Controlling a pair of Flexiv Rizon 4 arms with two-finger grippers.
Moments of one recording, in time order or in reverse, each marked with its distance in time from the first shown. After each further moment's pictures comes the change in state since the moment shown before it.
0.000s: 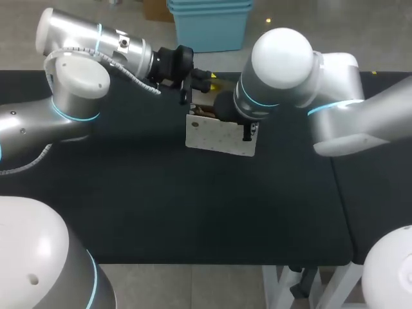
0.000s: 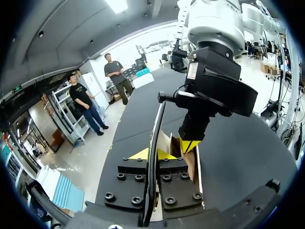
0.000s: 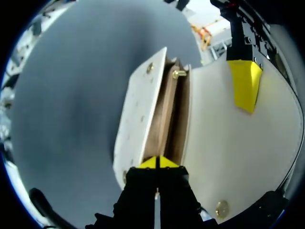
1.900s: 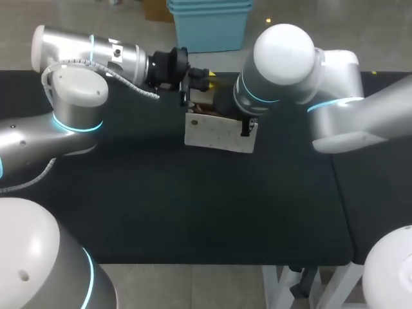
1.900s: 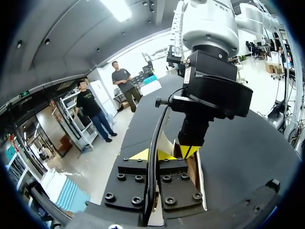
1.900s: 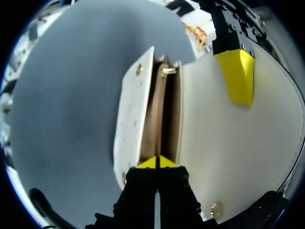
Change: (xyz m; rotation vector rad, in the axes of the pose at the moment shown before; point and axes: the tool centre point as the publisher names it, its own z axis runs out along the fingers) left arm -0.007 -0.006 -0.005 0.084 -0.104 -0.004; right arm -0.011 0.005 0.001 -0.021 -0.011 0.026
